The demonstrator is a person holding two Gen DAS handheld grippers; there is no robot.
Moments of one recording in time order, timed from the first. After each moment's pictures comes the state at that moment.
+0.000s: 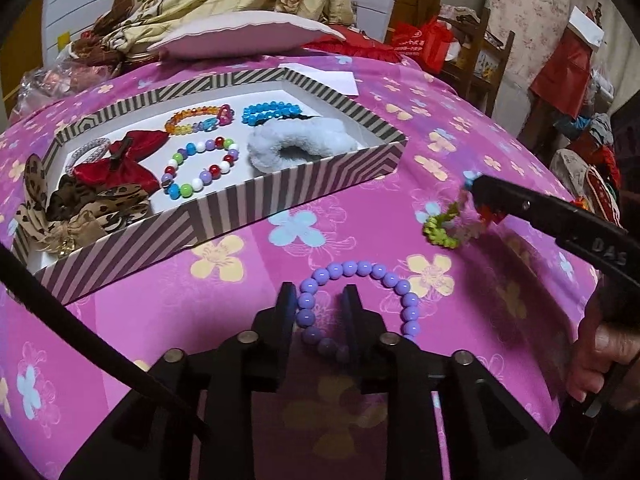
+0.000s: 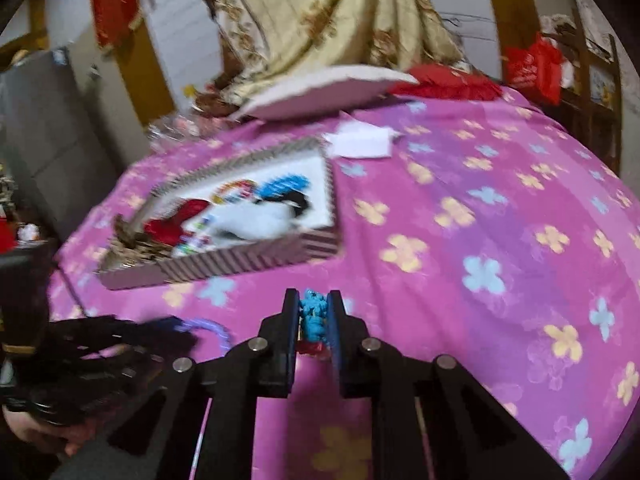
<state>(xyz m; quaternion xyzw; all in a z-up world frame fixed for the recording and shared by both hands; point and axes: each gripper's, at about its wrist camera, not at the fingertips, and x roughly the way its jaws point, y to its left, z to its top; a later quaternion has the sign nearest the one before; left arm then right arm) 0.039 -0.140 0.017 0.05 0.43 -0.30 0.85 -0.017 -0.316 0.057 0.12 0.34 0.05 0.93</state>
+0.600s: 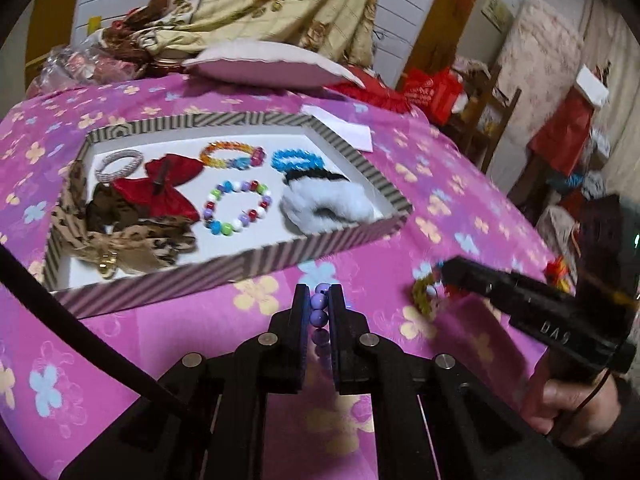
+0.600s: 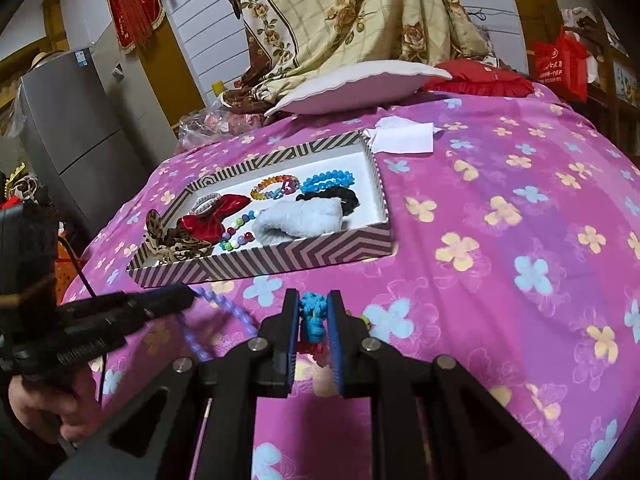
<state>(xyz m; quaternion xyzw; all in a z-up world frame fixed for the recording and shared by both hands) 0.052 -0.095 0.051 -0.05 0.40 -0.30 0.86 -0.008 -0.299 0.052 0.13 0.35 0.08 0.92</state>
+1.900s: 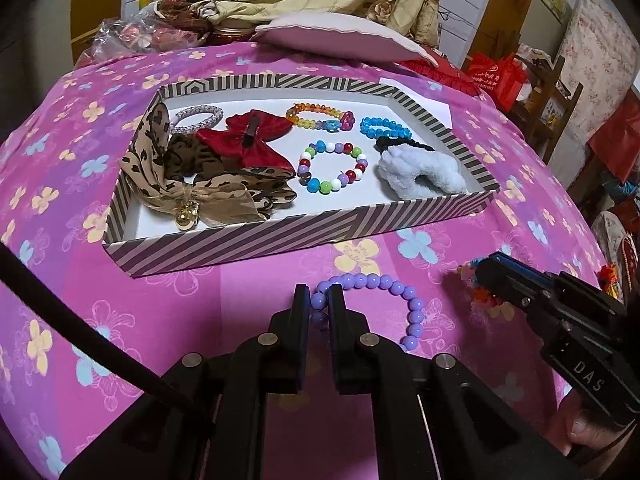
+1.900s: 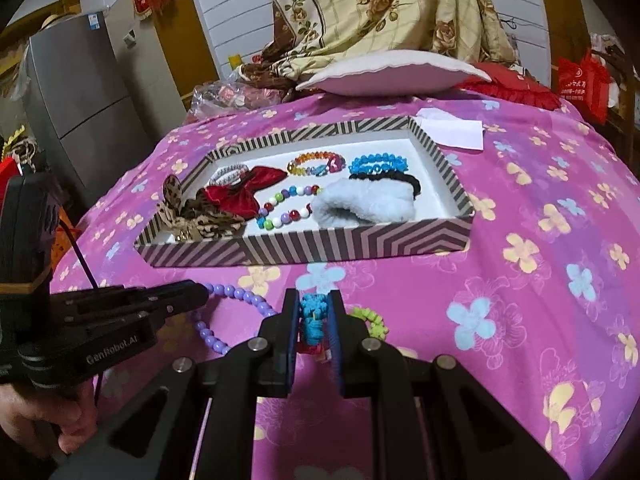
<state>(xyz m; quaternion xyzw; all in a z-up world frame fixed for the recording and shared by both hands) 0.059 -0.071 0.026 -0.02 0.46 -0.19 0.87 0.007 -0.235 0.045 0.07 0.38 0.08 0.92</state>
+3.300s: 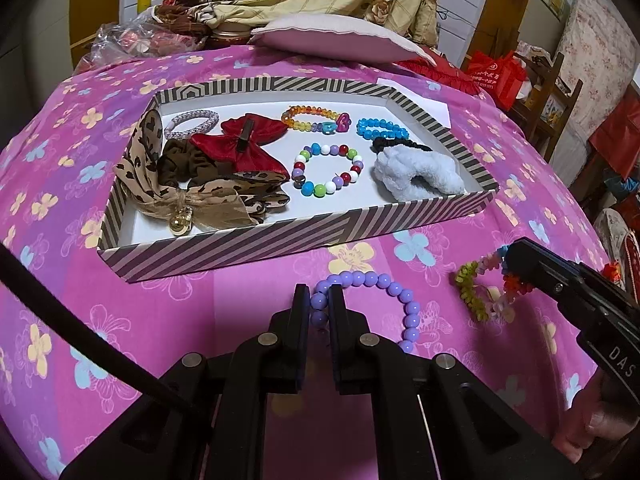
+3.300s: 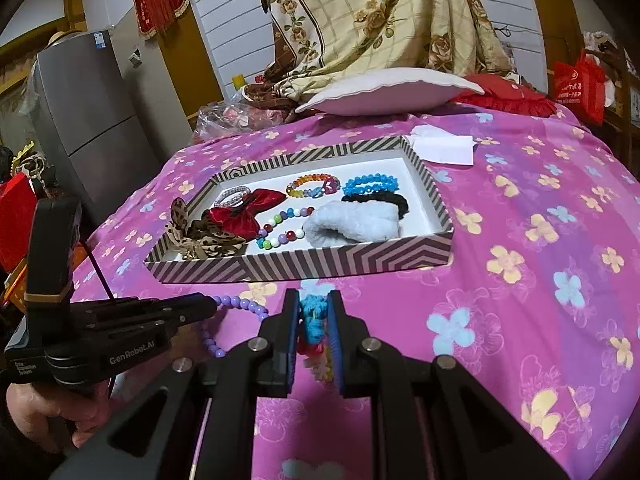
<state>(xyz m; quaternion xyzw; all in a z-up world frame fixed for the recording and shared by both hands) 0.058 -0.077 0.026 -0.01 0.45 -0.19 0.87 -0.003 -0.246 0.059 0.09 0.34 0.10 0.93</state>
